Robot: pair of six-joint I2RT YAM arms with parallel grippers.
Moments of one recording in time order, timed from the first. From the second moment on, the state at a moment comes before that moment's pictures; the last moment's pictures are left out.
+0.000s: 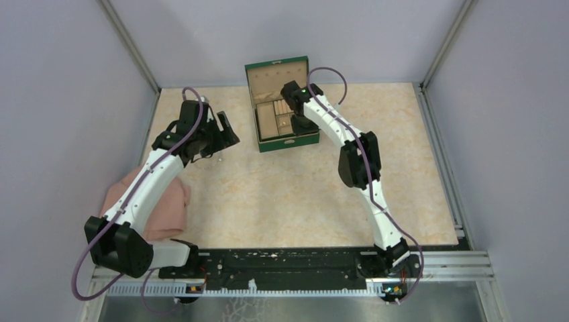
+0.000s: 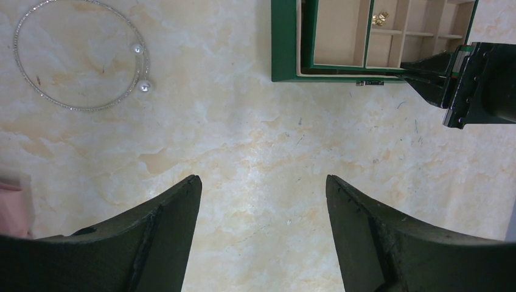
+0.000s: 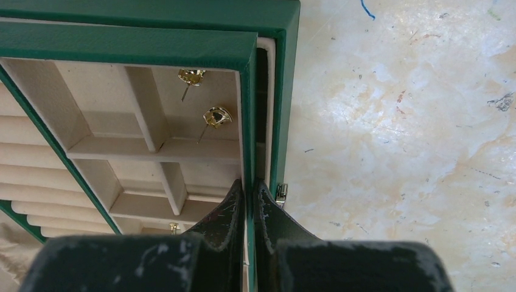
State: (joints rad) left arm -0.31 1.30 1.19 -0.64 -0.04 -0.60; right arm 0.57 2.41 2.36 -1.32 0.28 1.93
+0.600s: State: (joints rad) left arm -0.31 1.30 1.18 -0.64 -0.04 -0.61; right arm 0.58 2.41 2.36 -1.31 0.27 1.92
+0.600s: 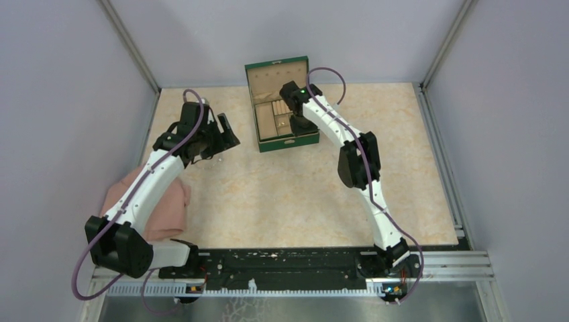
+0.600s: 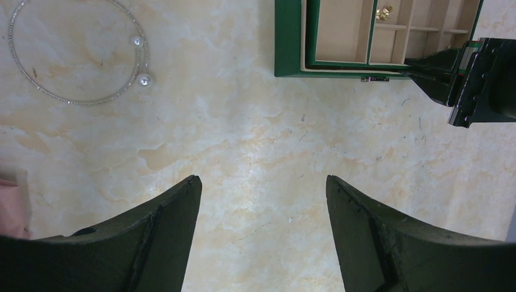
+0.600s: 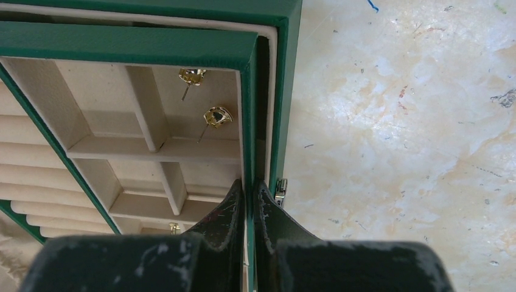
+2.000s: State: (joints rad) left arm -0.31 1.28 1.13 -0.63 -0.03 -0.63; right arm 0.58 2.36 2.24 -1.18 0.28 1.82
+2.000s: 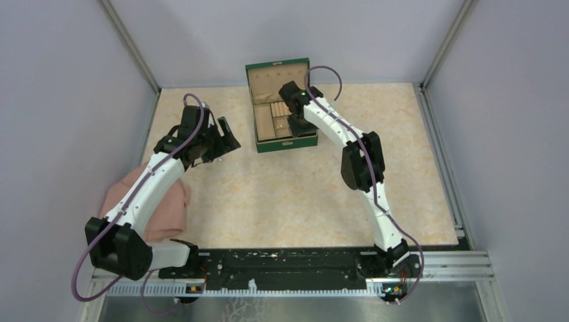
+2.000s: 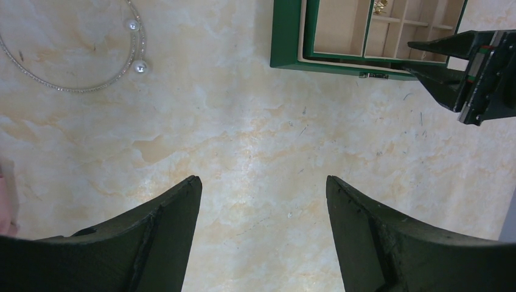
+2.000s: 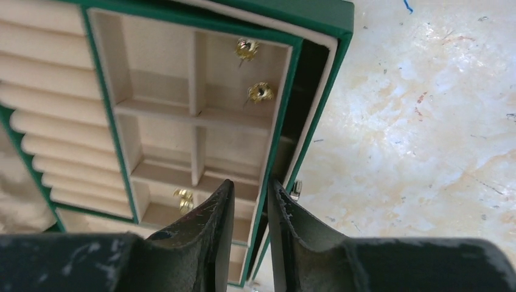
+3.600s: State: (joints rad) left arm -0.31 1.47 1.25 -0.44 0.04 -0.53; right arm 0.39 2.14 1.91 -0.54 0.02 0.14
